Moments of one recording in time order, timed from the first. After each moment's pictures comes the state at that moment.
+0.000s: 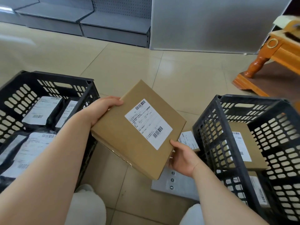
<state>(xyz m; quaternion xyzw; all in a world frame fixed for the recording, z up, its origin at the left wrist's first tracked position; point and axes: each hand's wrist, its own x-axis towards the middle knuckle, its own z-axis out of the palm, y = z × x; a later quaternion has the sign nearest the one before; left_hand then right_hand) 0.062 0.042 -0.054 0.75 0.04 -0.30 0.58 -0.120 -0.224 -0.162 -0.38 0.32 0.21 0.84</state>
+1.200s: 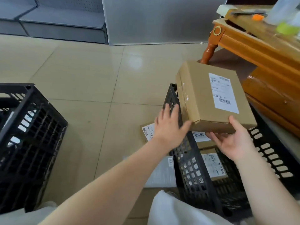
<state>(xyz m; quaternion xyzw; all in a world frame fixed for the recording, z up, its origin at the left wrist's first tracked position) -0.114 -0.250 -0.081 0.88 -0.31 -0.18 0.30 -0.235 -0.421 -0.071 -0.32 0.46 -0.20 0.80</state>
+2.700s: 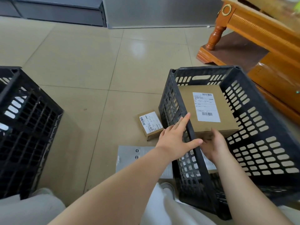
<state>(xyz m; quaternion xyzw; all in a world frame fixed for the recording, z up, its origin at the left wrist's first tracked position) -0.157 -0.258 -0.134 0.82 -0.33 -0.31 0.35 -0.230 -0.443 -0.215 -0.31 0.55 -0.15 0.76</state>
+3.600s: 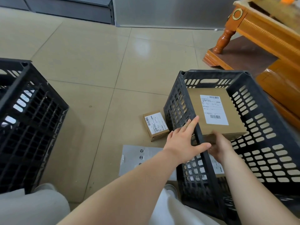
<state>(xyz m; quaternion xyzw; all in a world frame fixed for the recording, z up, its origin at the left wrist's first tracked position) -0.155 -0.255 -0.136 0.81 -0.34 -0.30 0.37 -0.222 -0.455 -0.214 -0.44 0.60 -0.12 0.65</state>
